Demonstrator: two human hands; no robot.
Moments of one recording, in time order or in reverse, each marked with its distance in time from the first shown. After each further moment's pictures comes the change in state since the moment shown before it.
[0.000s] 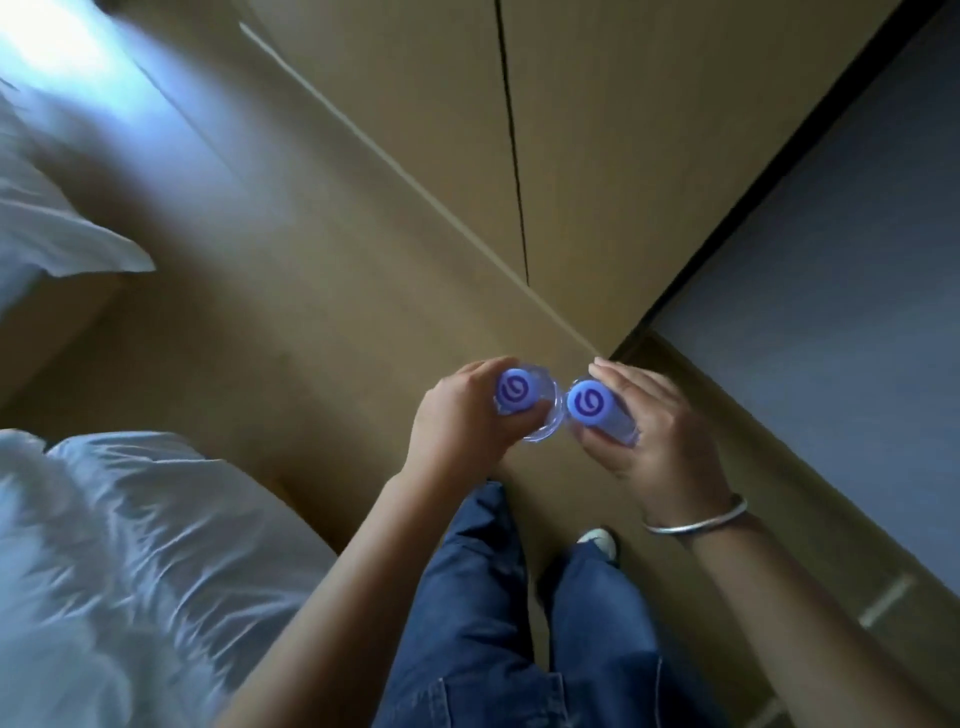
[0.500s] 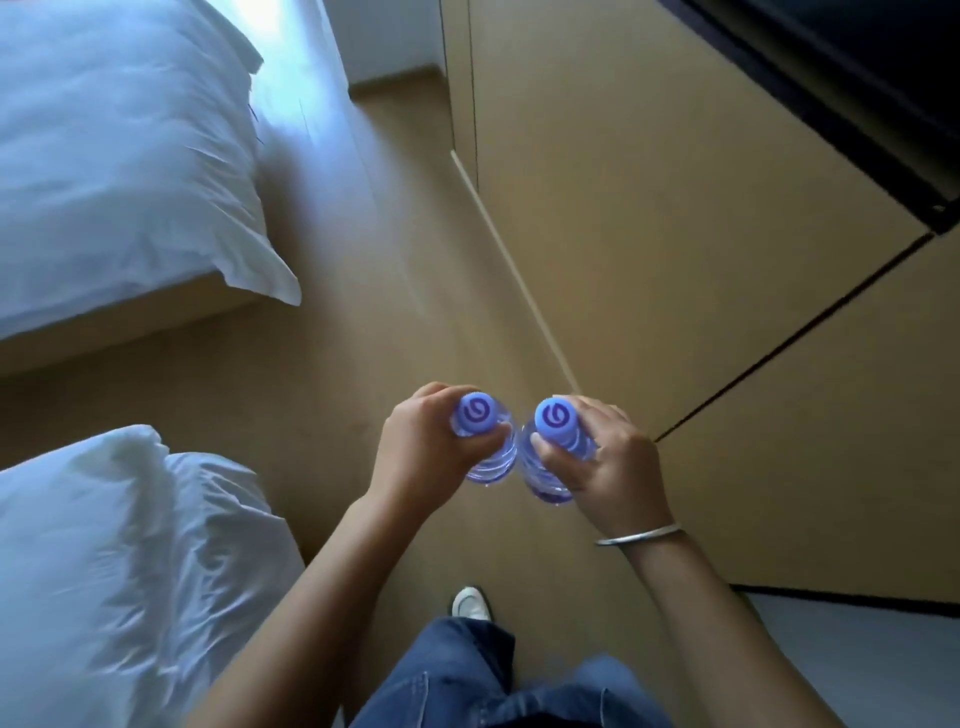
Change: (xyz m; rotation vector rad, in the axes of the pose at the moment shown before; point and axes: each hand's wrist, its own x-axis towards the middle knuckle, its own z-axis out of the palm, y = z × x) left_hand 0.069 -0.136 -0.251 -0.178 0.440 -0.164; right_hand 0.205 -0.218 0.143 0.115 -0.149 -0.210
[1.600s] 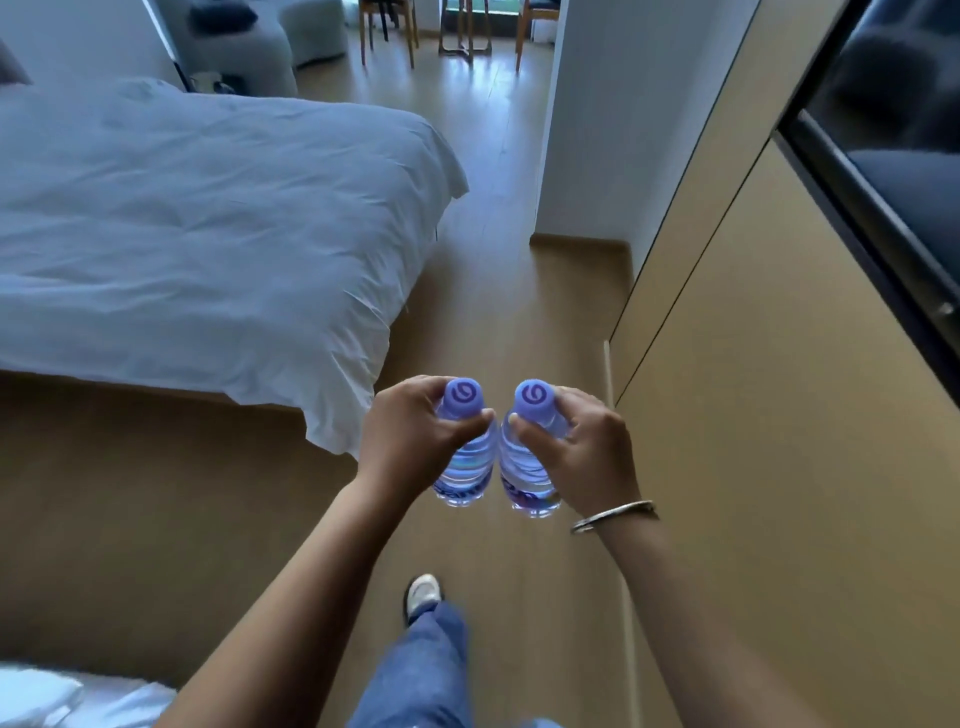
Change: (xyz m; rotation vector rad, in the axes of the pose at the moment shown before) left_hand 0.510 -0.048 -0.178 -0.086 0.473 -0.243; right_hand 0.593 -0.085 0.203 0.116 -0.274 -0.334
